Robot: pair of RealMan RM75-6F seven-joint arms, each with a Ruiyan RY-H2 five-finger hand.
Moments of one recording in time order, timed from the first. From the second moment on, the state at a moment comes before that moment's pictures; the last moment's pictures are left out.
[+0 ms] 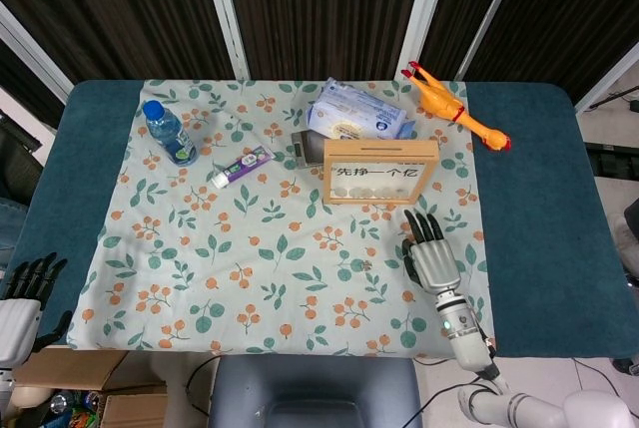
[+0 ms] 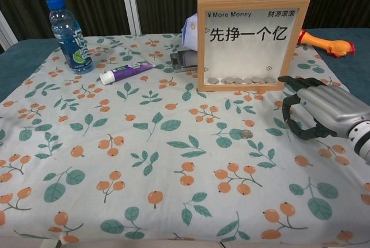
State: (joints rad) left arm -0.08 -1.25 0.01 -1.25 1.56 1.49 -0.17; right arm 0.45 -1.86 0.12 -0.96 -1.39 1.19 -0.24
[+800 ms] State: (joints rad) left arm -0.07 -1.23 0.01 -1.26 1.57 1.53 -0.19; right arm 0.46 -1.70 0.22 -1.34 -1.54 1.46 -0.34
